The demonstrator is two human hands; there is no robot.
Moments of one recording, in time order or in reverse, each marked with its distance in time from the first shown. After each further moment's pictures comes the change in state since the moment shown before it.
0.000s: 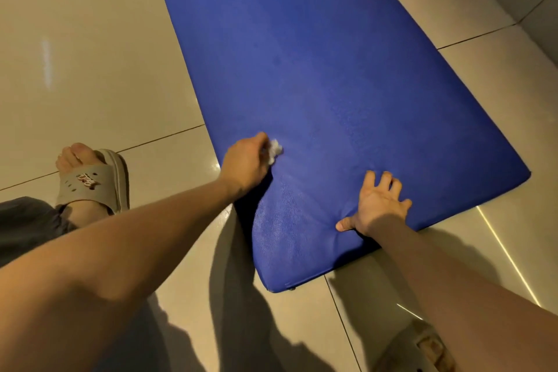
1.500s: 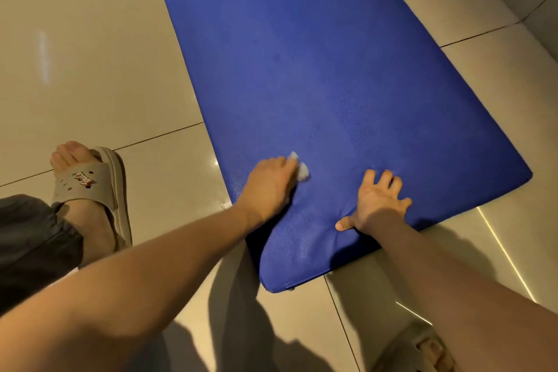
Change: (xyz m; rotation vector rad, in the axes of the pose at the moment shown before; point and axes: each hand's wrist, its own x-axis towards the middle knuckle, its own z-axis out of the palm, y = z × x) left_hand -0.032 0.035 0.031 0.078 -0.013 0.227; right_hand 0.003 -0.005 -0.005 -0.029 -0.028 0.026
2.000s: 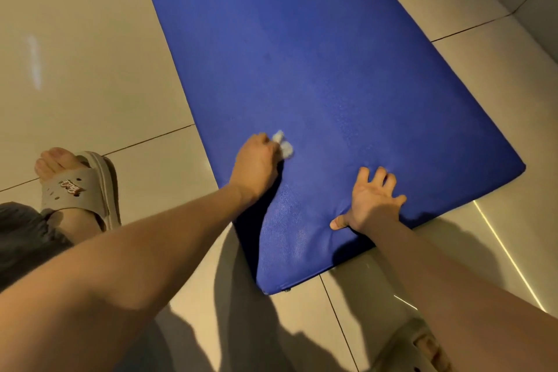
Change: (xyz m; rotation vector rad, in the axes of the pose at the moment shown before) left_hand 0.035 -0.012 -0.018 0.022 0.096 -0.039; right_hand 0.001 0.003 0.003 0.014 0.018 -0.021
